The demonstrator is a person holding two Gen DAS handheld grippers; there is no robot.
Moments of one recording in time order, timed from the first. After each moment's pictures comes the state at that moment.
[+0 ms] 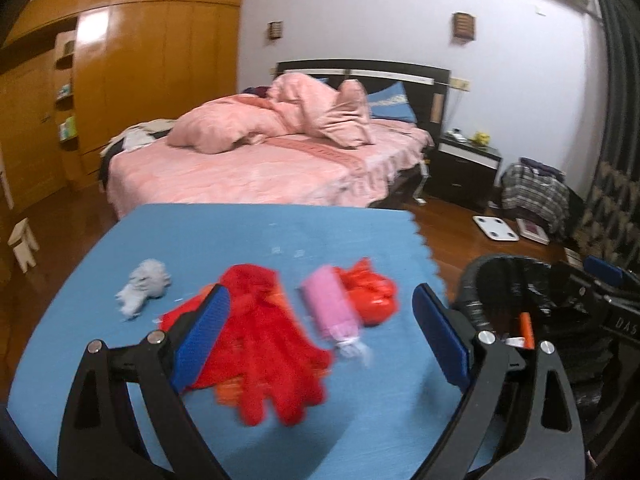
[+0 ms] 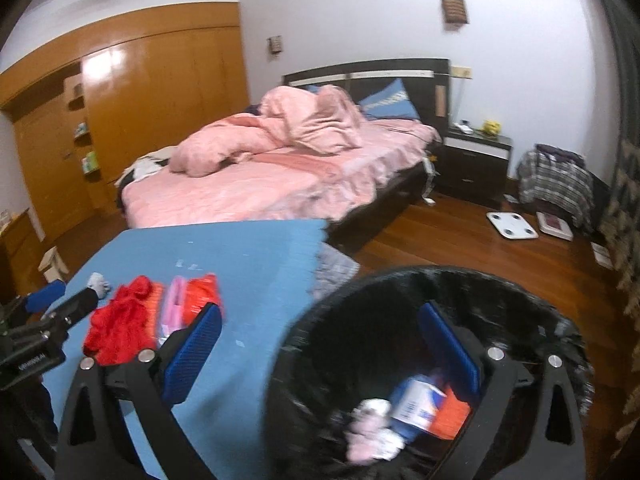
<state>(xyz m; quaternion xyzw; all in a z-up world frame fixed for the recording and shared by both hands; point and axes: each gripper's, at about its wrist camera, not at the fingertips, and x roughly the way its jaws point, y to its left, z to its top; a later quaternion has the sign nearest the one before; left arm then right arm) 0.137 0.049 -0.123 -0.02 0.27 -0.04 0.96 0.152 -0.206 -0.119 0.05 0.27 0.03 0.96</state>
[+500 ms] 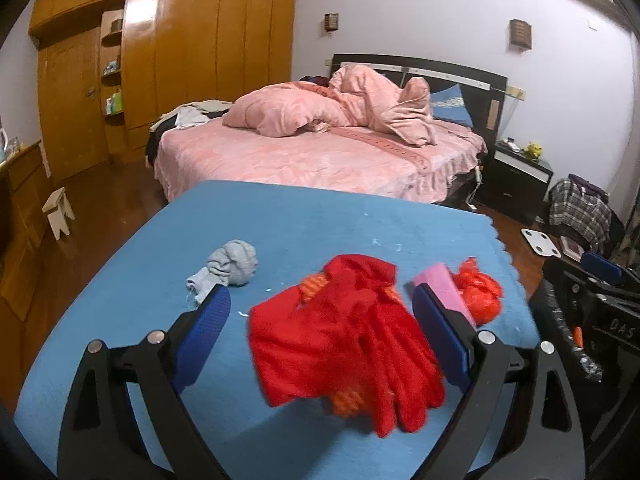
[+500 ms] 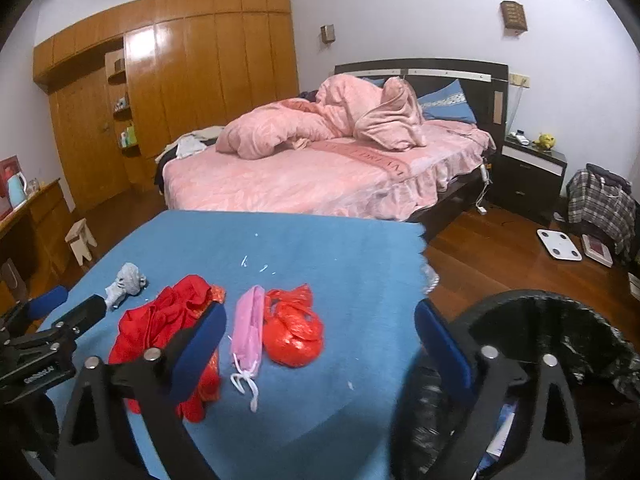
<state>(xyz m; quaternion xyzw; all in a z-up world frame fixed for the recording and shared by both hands) 0.154 0.128 -0.141 -0.04 0.29 0.04 0.96 0.208 -0.108 -0.135 0.02 0.28 0.10 0.95</state>
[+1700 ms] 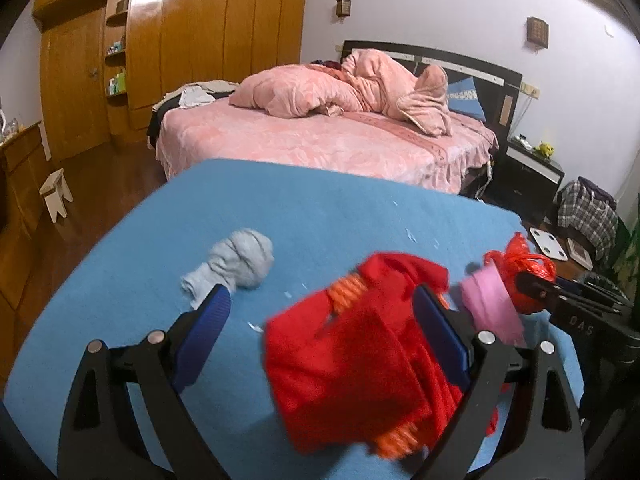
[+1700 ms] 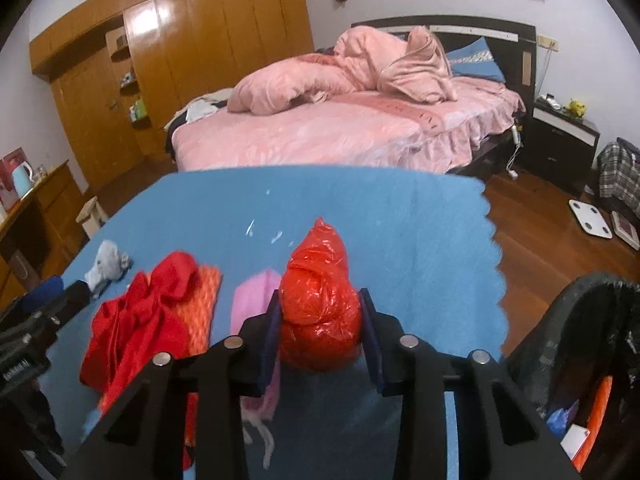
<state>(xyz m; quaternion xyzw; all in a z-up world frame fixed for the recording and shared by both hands) 0.195 0.167 -0.169 -0.06 0.31 0.05 0.95 0.269 -0.079 -0.185 0.03 0.35 0.14 0.93</state>
